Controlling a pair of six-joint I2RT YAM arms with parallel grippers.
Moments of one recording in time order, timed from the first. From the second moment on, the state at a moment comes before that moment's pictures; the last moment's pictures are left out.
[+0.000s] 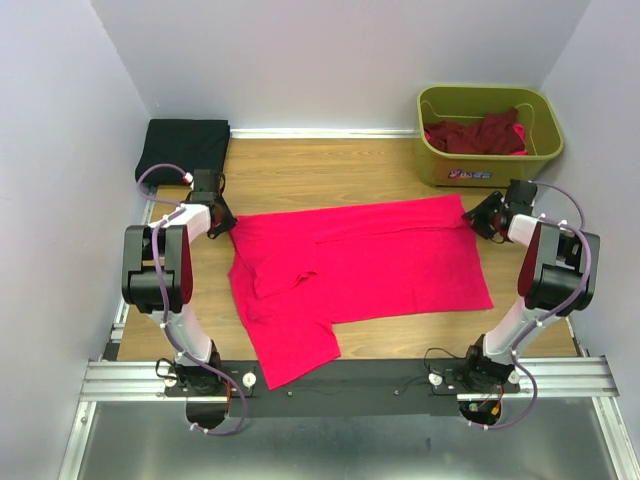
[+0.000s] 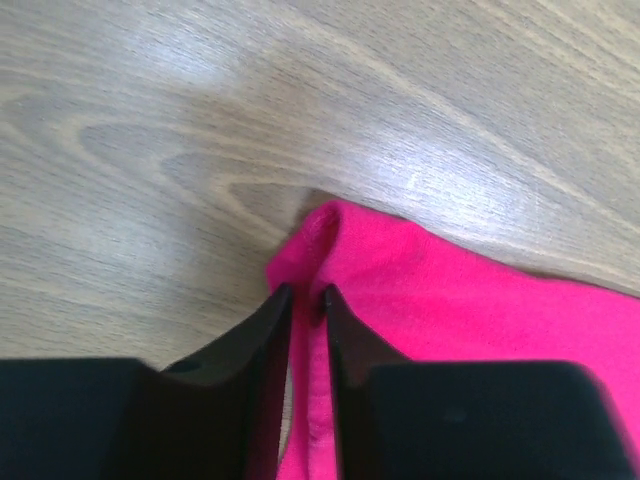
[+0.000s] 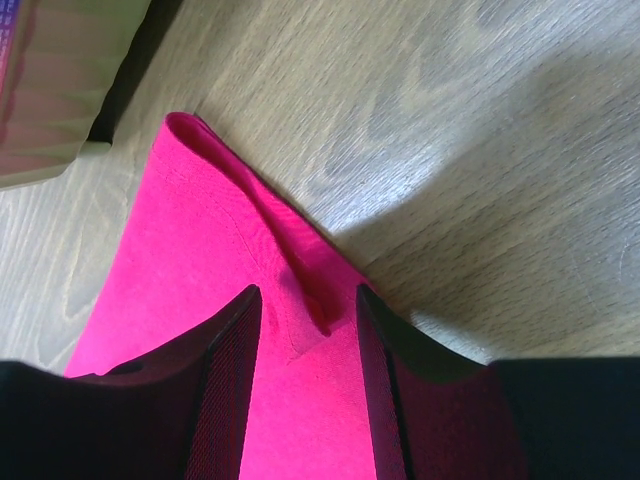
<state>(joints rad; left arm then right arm) 0.02 1.79 1.05 -0.21 -0.06 -0.46 -0.29 1.78 0.95 0.01 -0.19 0.65</state>
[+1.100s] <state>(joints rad) -0.16 1.42 0.88 -0.28 -0.12 -0.43 -0.30 1.77 0.91 0.01 -0.34 0.64</state>
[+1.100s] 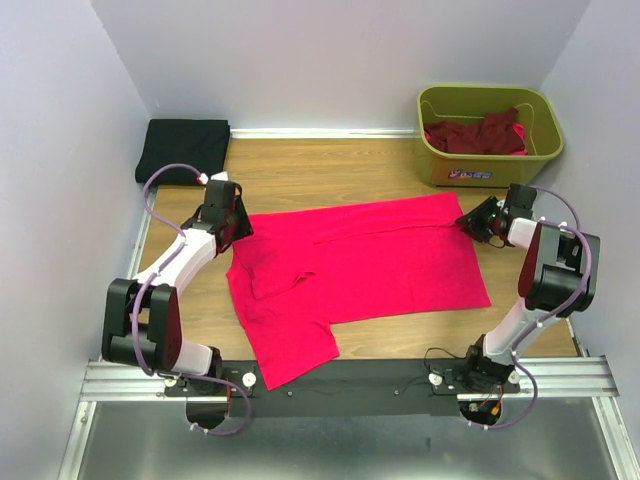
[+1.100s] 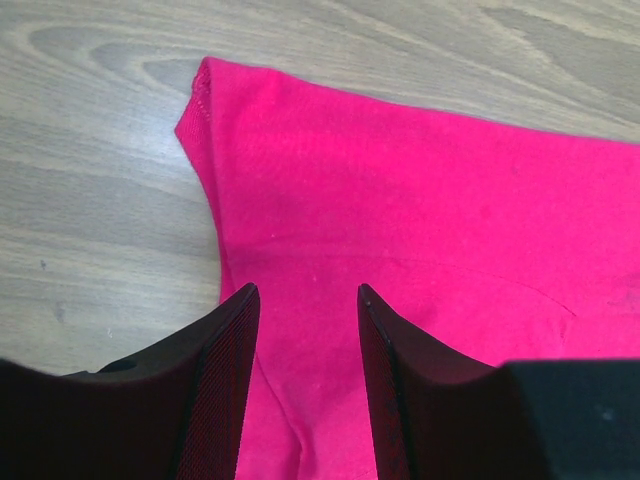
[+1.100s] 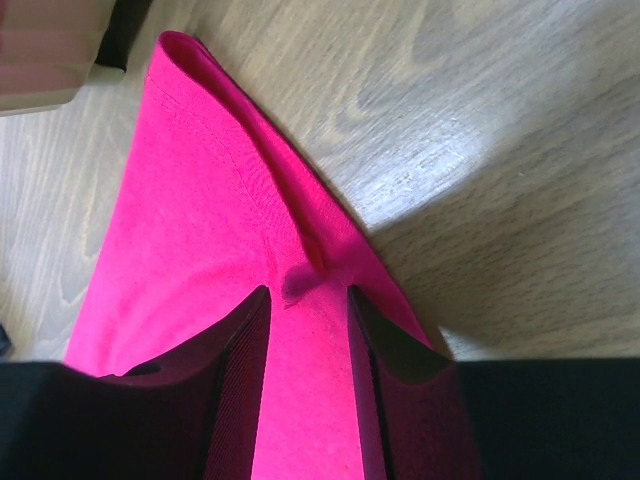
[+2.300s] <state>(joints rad) -0.17 1.63 0.90 -0.25 -0.20 -0.39 -0.30 1.80 0.93 0.06 -0.40 0.68</state>
